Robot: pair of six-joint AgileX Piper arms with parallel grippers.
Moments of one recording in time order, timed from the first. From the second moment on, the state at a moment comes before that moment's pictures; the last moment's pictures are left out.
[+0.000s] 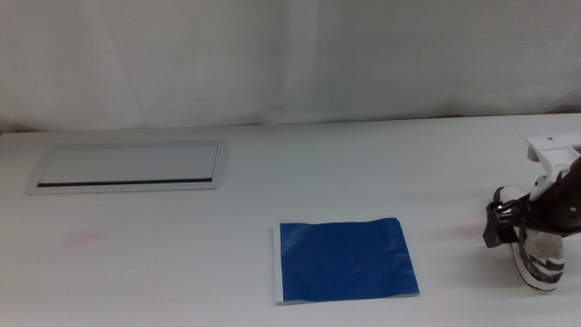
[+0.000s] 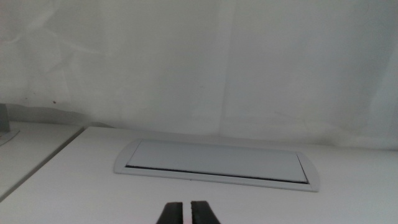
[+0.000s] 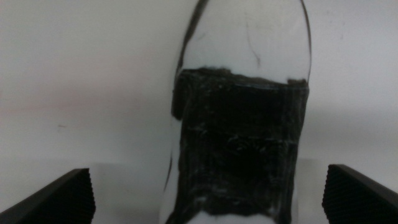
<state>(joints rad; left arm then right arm) 0.15 0.01 0.00 0.05 0.21 -0.11 0.09 1.76 -0.97 0.08 0.63 -0.20</state>
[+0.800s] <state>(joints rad) 0.15 0.01 0.00 0.05 0.21 -0.11 0.11 1.73 -1.20 0.26 0.80 -0.49</state>
